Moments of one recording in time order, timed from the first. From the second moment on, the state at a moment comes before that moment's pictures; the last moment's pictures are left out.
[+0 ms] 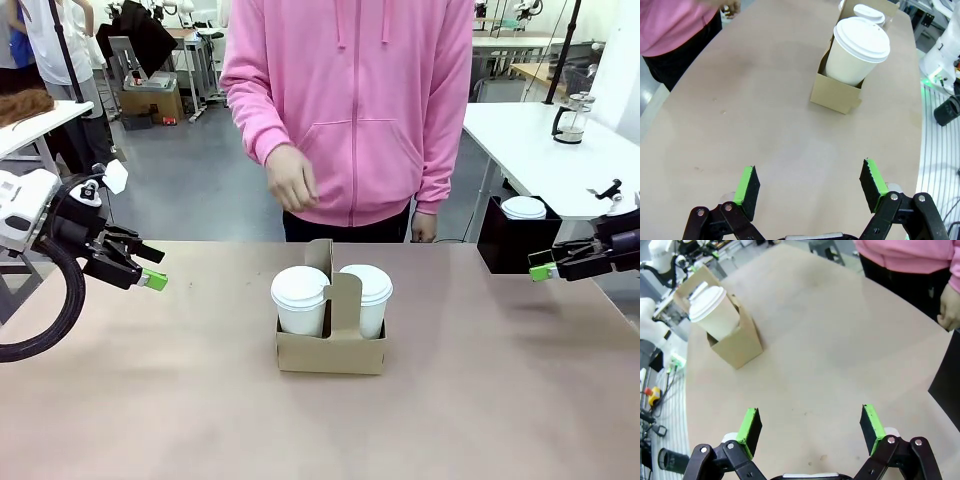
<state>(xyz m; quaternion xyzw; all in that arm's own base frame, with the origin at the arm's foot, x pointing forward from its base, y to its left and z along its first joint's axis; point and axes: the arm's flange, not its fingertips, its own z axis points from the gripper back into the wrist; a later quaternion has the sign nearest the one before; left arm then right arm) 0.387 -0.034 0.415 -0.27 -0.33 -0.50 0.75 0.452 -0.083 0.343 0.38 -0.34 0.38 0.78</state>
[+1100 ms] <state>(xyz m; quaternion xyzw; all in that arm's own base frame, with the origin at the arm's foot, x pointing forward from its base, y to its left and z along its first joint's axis) 0.387 -0.034 0.415 -0.27 -0.33 -0.50 0.75 0.452 -0.083 0.343 0.38 -0.34 0.38 0.78</state>
